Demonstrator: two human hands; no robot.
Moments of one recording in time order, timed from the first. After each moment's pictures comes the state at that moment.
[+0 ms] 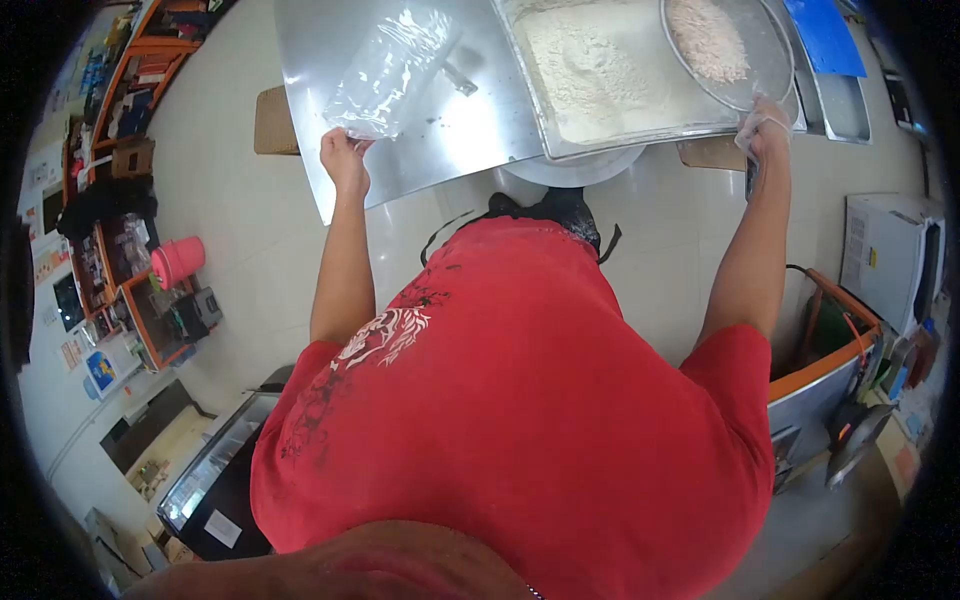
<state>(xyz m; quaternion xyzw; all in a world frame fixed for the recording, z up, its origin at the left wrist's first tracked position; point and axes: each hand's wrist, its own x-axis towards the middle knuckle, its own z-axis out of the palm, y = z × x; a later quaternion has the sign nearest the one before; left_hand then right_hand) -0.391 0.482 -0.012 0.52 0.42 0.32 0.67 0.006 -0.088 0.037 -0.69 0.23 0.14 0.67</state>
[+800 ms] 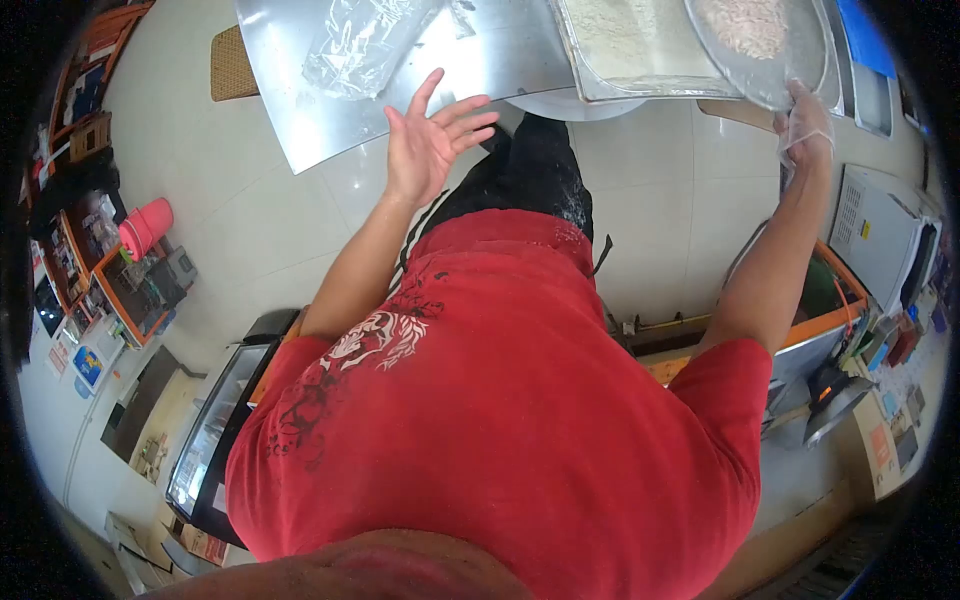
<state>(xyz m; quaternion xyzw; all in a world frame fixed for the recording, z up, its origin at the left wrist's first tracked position) -0.414 0.335 0.029 0.35 0.20 0.04 0.91 -0.073 -0.024 0.108 -0.82 0.24 0.16 0.49</state>
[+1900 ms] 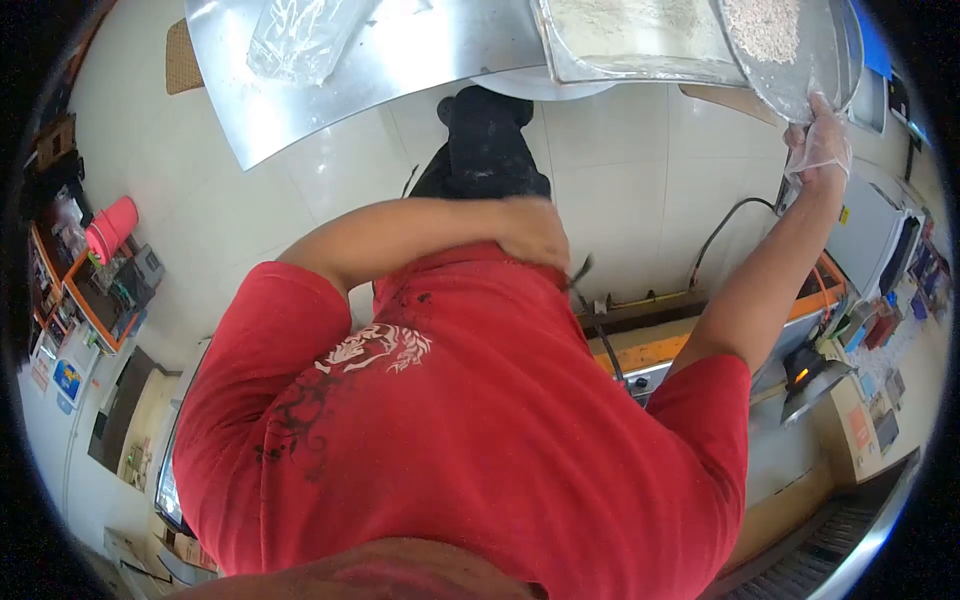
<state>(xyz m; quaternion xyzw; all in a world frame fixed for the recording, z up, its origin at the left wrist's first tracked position) -0.432 0.148 -0.096 0.62 -0.47 -0.26 0.57 -0.083 -0.045 0.123 -0.81 0.21 0.15 0.53</state>
